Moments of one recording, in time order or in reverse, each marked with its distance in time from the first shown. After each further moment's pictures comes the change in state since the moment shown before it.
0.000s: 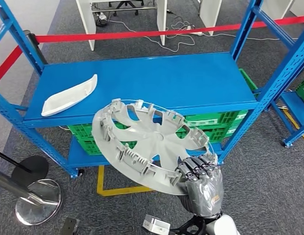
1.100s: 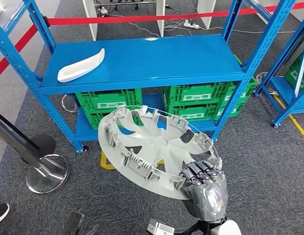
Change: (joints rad) left arm -0.036 -0.004 -0.025 0.001 -0.061 0.007 0.000; right arm 0.052 -0.018 -0.029 -0.020 0.006 0.000 -0.009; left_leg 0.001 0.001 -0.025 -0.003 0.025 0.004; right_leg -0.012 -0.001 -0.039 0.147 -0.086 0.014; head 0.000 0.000
